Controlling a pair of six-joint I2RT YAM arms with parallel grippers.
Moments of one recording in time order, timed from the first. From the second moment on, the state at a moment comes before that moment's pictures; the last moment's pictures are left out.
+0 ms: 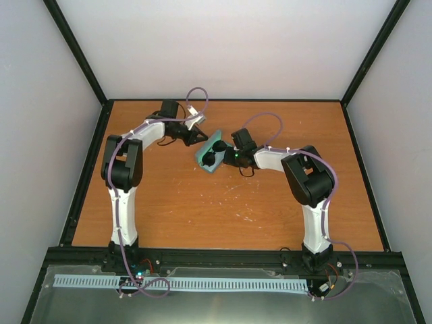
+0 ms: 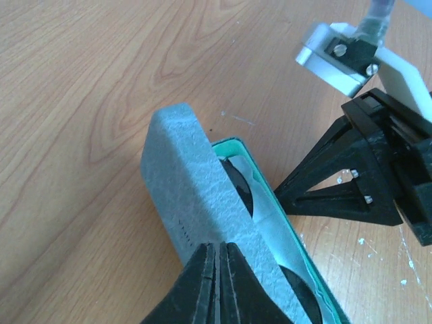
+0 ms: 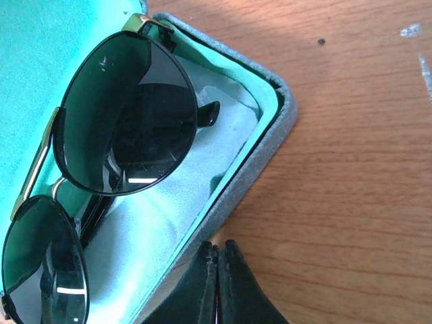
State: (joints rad) left arm -0.22 2.16 1.62 -0.47 0.84 0.49; right arm 0.55 2.05 1.23 -0.08 -0.14 0.67
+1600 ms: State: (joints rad) left arm -0.21 2.09 1.51 -0.34 0.82 0.44; right arm 0.53 2.07 1.23 -0.03 -0.16 0.68
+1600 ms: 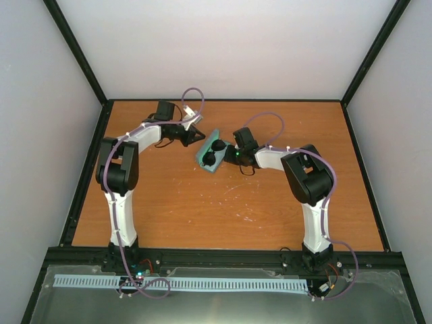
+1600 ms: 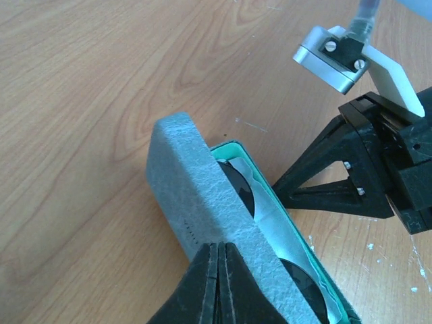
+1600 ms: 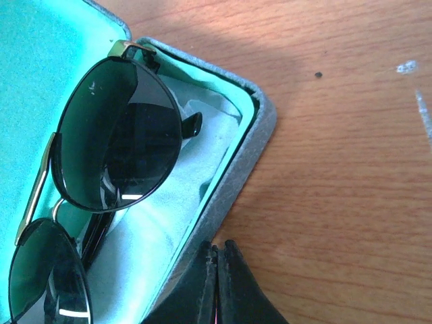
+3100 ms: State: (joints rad) left arm -0.30 2.18 1.51 -0.25 0.93 0.36; right arm 0.51 2.10 1.27 -0.03 -0.18 0.67
